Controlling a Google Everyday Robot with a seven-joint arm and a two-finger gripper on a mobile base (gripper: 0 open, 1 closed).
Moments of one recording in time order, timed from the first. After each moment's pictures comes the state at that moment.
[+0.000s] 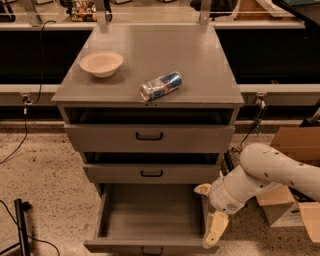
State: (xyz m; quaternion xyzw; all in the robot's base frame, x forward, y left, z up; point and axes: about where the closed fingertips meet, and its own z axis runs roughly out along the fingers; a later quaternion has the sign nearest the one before) arm 0.401 -0.125 0.575 -0.64 0.71 0.26 0.14
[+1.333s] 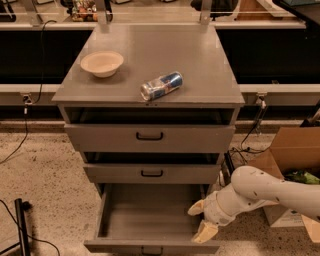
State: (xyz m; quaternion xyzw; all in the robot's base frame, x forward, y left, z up) arm 0.410 -0.124 0.486 -0.66 0.69 0.24 0.17
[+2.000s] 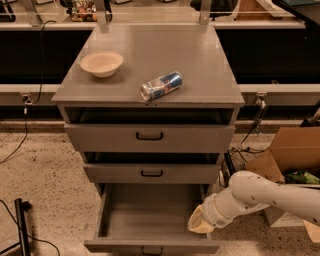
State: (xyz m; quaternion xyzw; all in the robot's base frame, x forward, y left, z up) arm 0.415 -0.121 0.468 -0.65 0.70 0.23 0.18
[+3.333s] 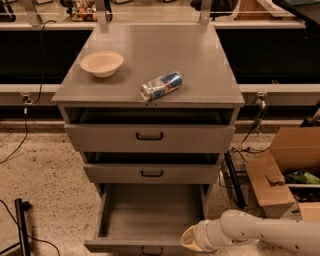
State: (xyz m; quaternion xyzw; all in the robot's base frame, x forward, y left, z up) arm 0.406 -0.106 0.336 -0.61 0.73 0.19 0.25
